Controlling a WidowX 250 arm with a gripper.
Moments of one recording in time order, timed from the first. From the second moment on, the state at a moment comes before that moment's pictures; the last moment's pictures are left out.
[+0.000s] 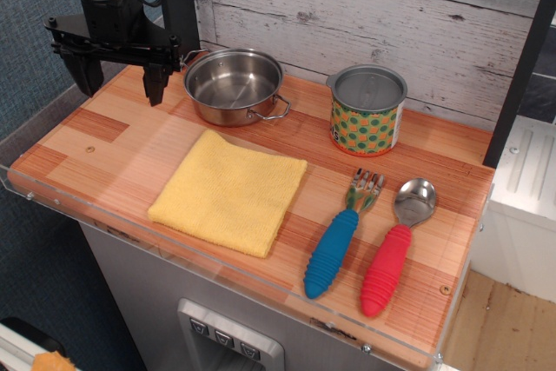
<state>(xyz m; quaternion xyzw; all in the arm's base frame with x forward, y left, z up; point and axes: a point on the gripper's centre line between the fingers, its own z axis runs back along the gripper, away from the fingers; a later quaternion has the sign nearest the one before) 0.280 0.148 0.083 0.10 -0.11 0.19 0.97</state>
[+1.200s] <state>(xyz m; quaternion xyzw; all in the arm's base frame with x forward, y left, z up) 0.335 0.136 0.048 0.03 -0.10 0.40 0.91</state>
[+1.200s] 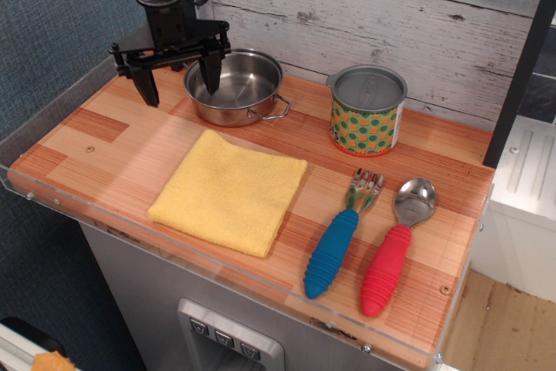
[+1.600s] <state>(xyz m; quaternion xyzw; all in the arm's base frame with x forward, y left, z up) 0.353 0.132 0.031 0.02 -0.08 0.43 0.90</state>
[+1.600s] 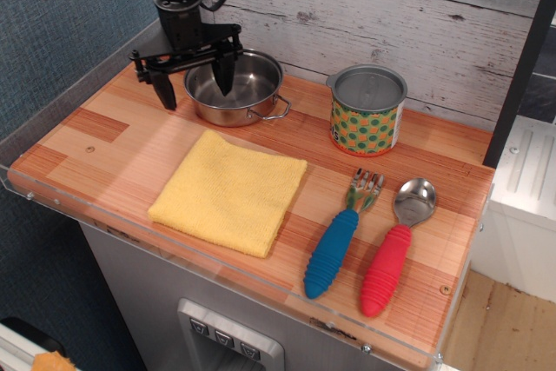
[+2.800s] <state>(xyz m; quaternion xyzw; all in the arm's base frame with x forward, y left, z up) 0.360 0.136 0.015 0.01 -0.08 0.42 0.90</state>
